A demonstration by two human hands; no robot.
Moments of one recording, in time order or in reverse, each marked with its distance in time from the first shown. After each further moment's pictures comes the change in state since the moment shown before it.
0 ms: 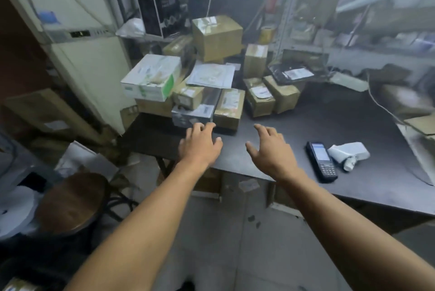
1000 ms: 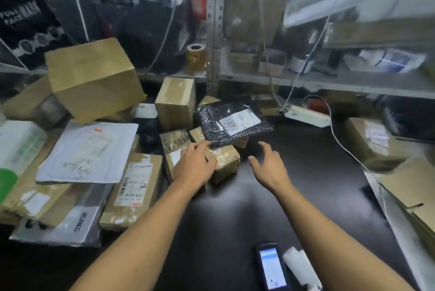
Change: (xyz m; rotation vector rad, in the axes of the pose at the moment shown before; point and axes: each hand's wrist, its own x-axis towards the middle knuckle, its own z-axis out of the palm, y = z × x) left_hand 0.373 0.232 0.153 -0.151 -0.175 0.056; right_hand 0.351 0.285 -0.034 0.324 -0.046 0.414
